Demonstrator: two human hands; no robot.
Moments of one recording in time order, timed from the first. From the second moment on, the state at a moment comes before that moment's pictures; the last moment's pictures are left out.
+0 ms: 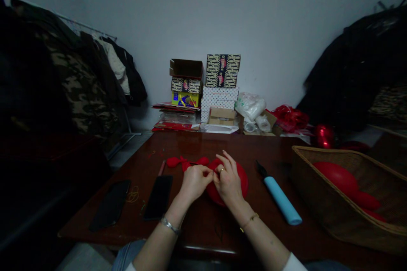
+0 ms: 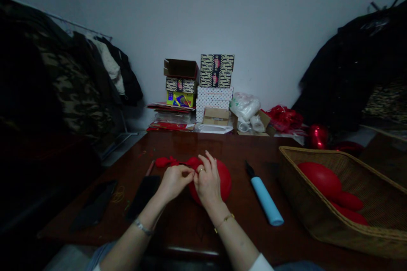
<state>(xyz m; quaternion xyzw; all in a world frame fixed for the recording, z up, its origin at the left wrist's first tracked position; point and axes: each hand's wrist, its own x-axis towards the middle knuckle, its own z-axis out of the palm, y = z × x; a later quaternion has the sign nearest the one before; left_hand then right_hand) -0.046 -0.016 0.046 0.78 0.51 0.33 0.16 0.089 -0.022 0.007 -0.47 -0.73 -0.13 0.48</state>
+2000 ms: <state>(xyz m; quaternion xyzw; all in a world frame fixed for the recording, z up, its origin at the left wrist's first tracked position) -0.043 -0.022 0.045 0.76 0.54 0.36 0.06 0.094 -0.026 0.010 -0.43 -0.70 -0.01 0.57</state>
